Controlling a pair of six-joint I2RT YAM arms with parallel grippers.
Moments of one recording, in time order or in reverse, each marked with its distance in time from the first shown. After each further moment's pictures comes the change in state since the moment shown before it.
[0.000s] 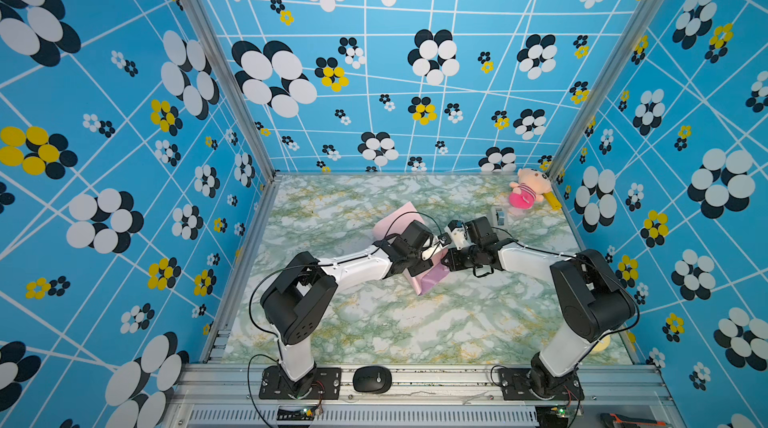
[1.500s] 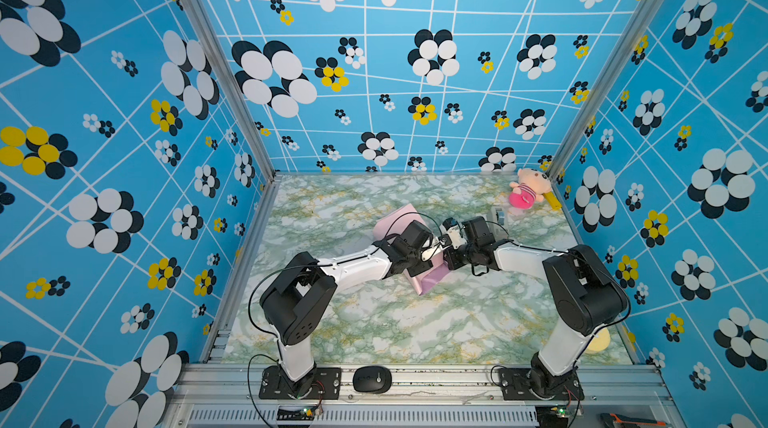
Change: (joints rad) left arm 0.000 -0.006 -0.002 -0.005 0.005 0.029; right arm 0.004 0.050 0.005 0.095 0.105 -0.197
